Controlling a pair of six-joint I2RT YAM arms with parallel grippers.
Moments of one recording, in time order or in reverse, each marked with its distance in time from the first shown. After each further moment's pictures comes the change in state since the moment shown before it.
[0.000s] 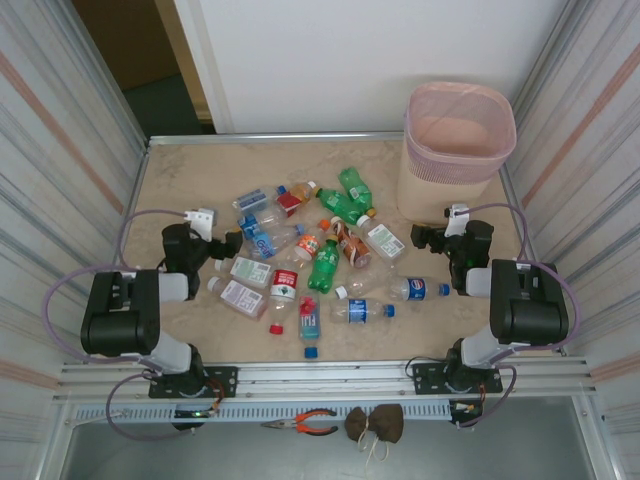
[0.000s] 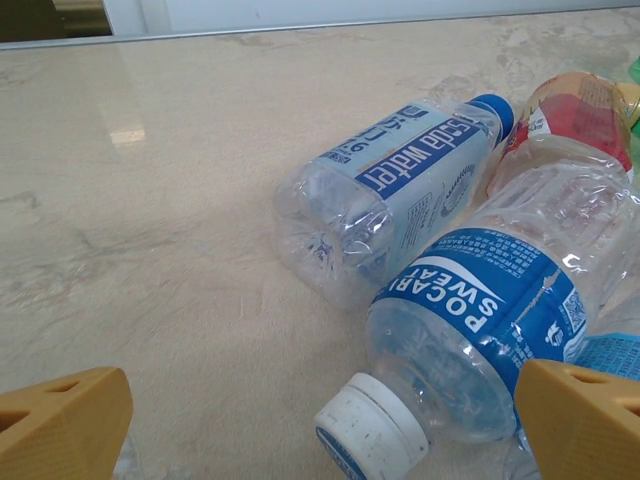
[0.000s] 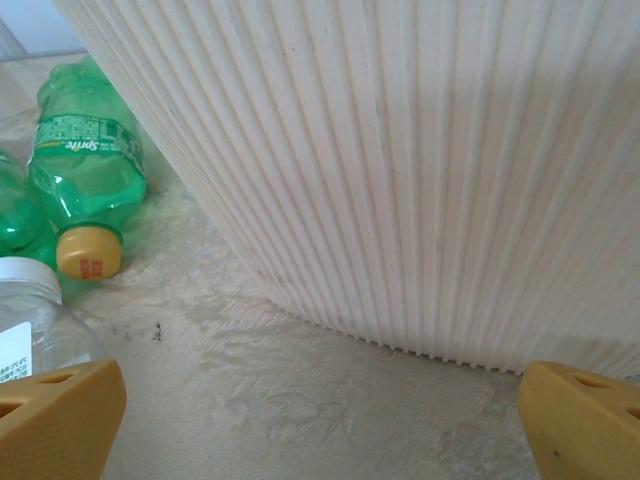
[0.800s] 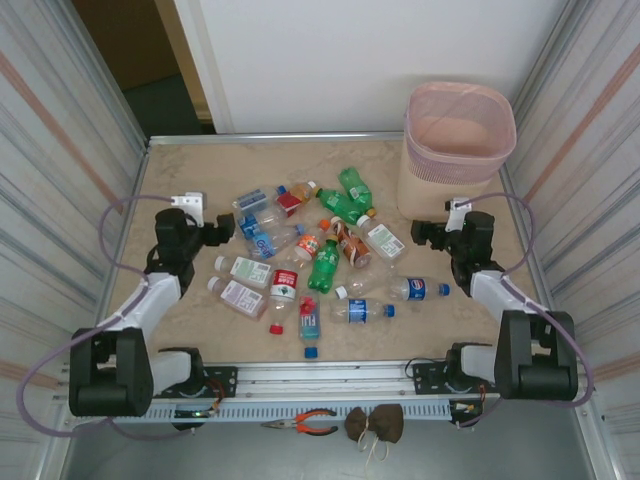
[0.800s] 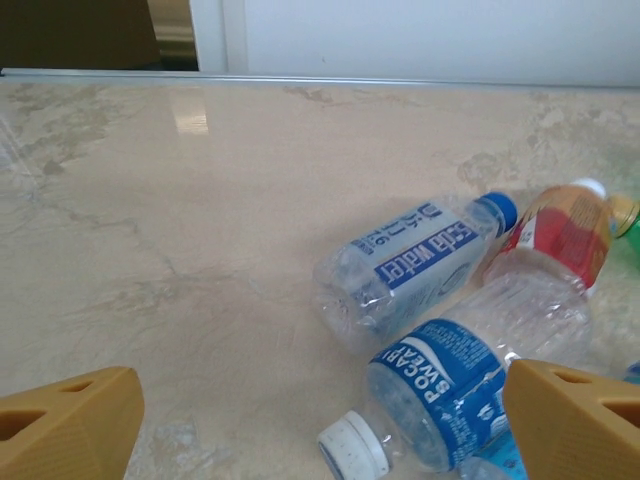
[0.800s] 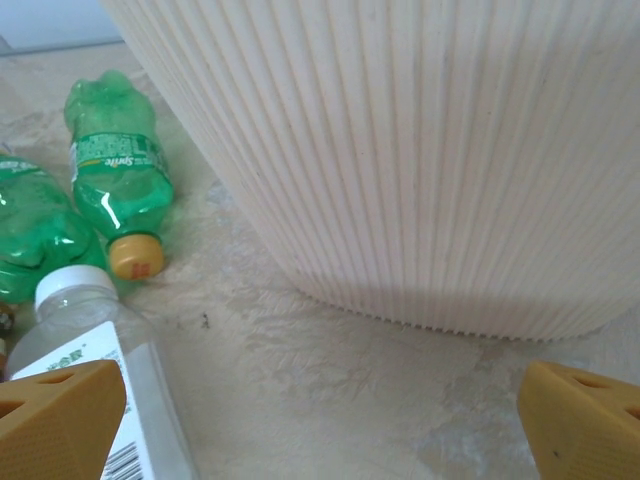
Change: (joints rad) left arm -0.063 -0.340 0.180 -0.528 -0.200 -0.146; right arm 0.068 -0.330 0.103 -0.527 0.123 0.055
